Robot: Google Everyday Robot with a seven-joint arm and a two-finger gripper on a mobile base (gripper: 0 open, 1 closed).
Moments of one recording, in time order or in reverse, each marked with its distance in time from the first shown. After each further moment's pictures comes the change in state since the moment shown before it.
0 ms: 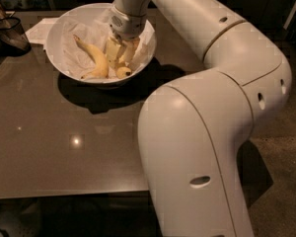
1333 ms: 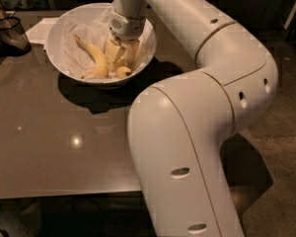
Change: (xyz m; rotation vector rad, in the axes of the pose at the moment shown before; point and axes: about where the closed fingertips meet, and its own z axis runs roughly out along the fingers) arm -0.003 -0.009 0.011 -0.014 0.018 0.014
